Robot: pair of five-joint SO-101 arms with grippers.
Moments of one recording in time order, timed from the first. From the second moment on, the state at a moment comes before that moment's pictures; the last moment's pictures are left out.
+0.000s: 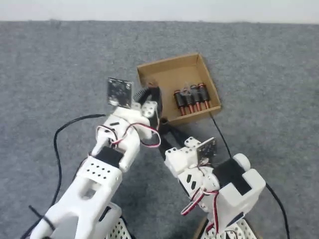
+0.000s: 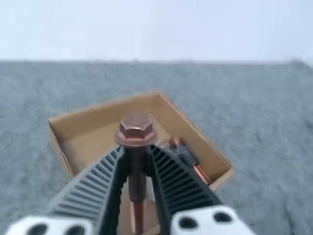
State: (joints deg) left arm 17.6 -42.7 70.1 5.8 17.4; right arm -37.5 11.6 93.0 -89.6 -9.0
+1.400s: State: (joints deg) left arm 23.0 -68.8 87.0 6.5 17.4; right arm -37.3 11.7 93.0 -87.2 -5.8
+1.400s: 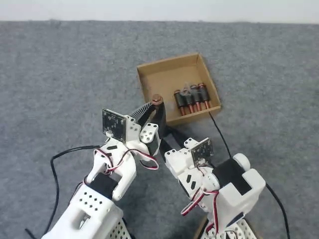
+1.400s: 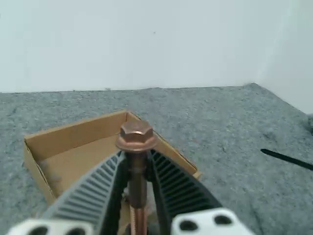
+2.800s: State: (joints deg) left arm 23.4 -59.6 87.5 2.2 17.4; right arm -37.3 11.7 93.0 -87.2 -5.8
